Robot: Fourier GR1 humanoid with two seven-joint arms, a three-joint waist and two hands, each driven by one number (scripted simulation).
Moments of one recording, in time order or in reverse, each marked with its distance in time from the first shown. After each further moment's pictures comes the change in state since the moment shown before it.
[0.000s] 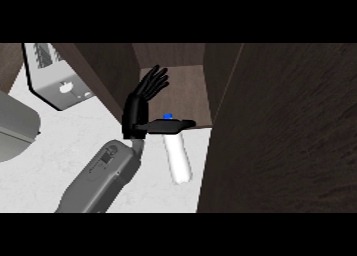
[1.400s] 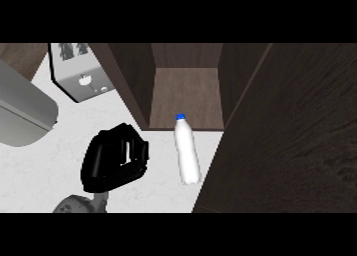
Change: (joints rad) left arm 0.444 0.105 -0.006 -0.508 0.004 -0.257 0.019; right arm -0.132 -0.026 0.176 -0.011 0.023 0.082 0.283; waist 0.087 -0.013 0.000
